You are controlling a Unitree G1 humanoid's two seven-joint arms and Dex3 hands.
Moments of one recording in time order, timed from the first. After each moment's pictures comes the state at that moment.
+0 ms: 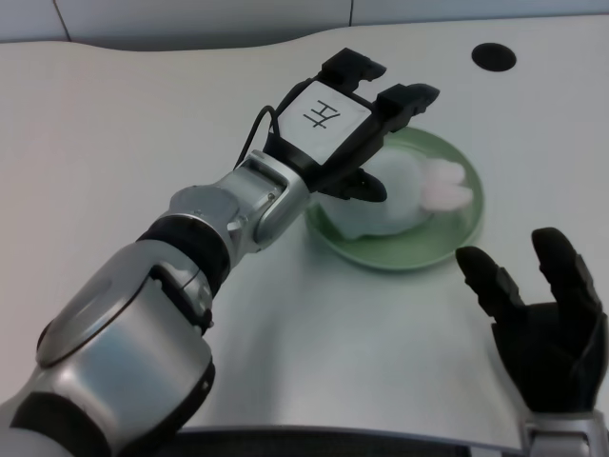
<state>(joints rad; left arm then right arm) -1.11 0.05 -0.69 1.37 0.88 -0.41 0.65 -0.22 0.09 -0.51 0.75 0.82 -0.32 1.14</state>
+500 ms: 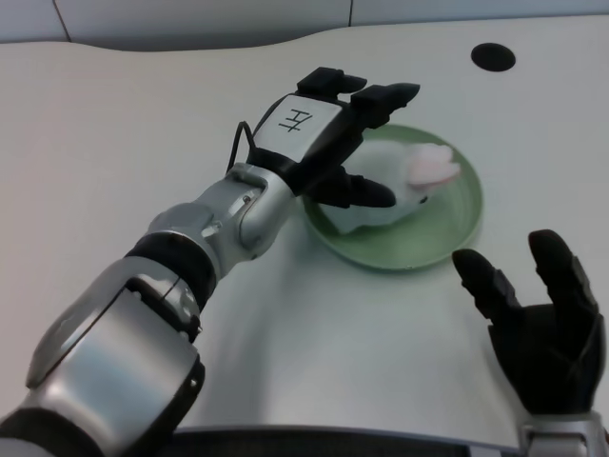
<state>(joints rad) -1.03 0.05 -0.45 1.35 0.61 -0.56 0.41 -0.22 0.09 -0.50 0.76 0.82 -0.31 1.16</state>
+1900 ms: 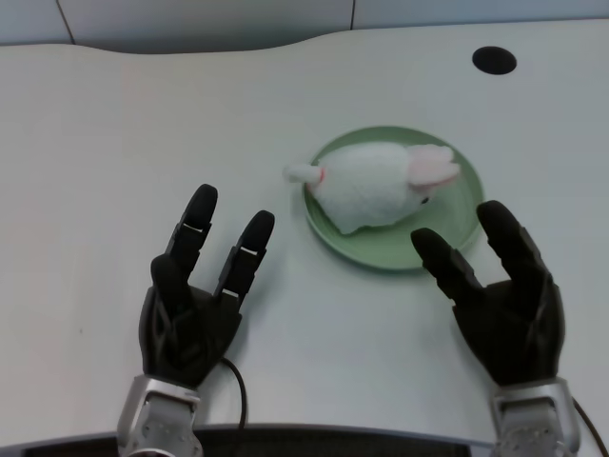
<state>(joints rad) -0.46 -0.11 0.56 1.15 -0.66 -0.29 -1.06 -0.36 0.07 -0.52 0.95 0.71 -0.32 1.08</state>
